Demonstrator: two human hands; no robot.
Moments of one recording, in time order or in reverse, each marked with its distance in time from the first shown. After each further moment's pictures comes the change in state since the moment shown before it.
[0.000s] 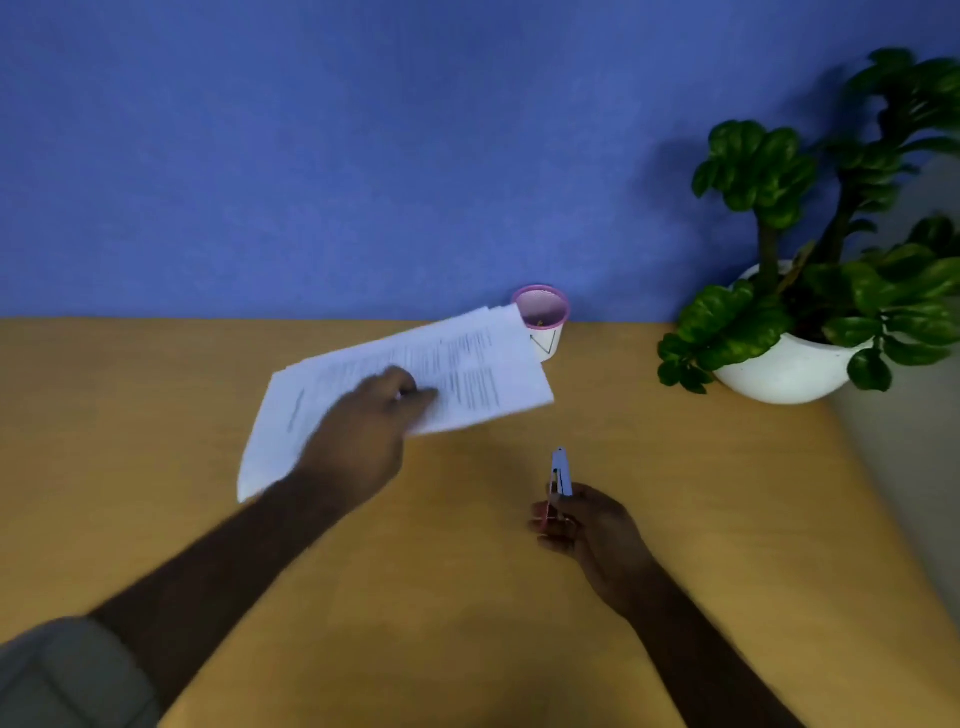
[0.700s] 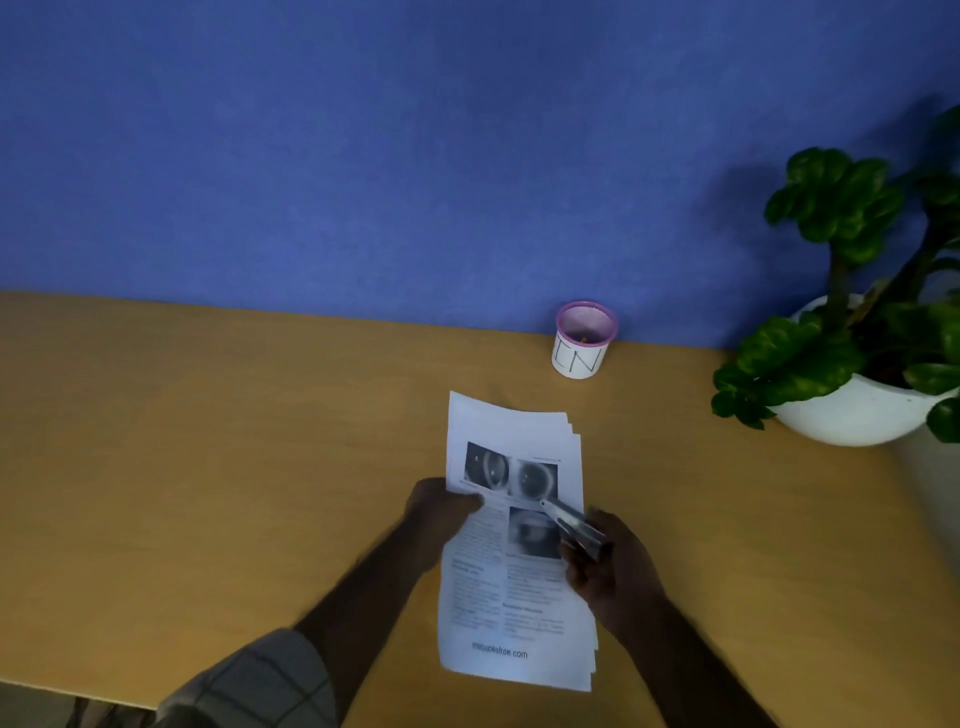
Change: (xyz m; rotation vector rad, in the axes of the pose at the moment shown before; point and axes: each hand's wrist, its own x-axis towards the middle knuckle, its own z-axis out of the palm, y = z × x) left_hand -0.027 0.013 0.112 -1.161 -0.119 -1.218; right_hand 0.020 0.022 0.010 0.372 0.094 0.295
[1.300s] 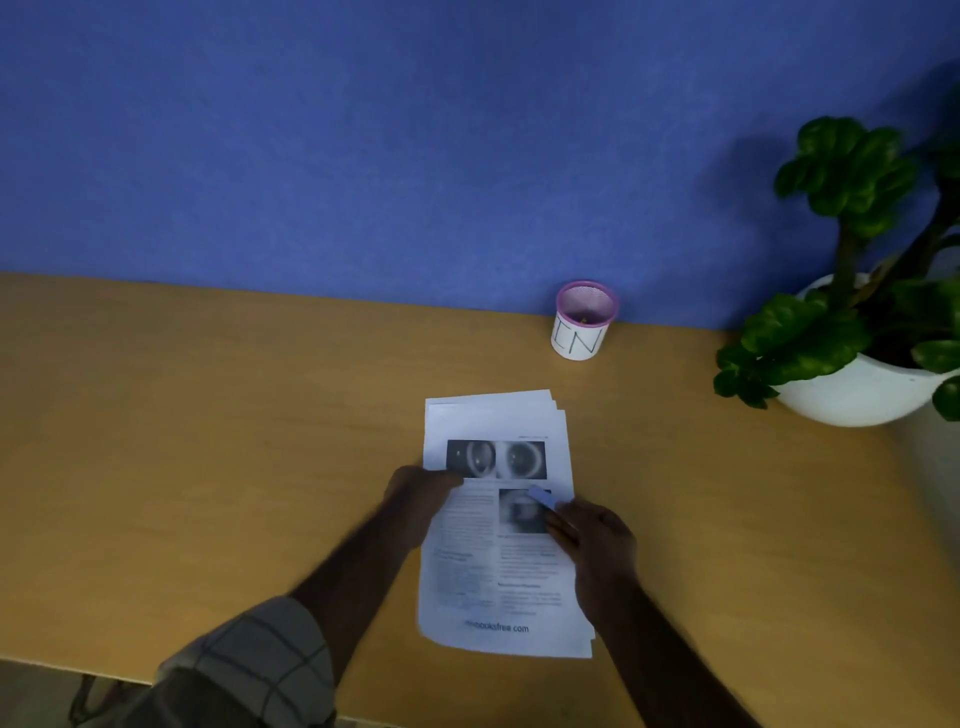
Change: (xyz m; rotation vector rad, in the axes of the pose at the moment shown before) left_hand 0.020 -0.010 -0.010 -0.032 0.101 -0.148; right_hand 0.019 0.027 0.003 -0.104 0.157 -0.330
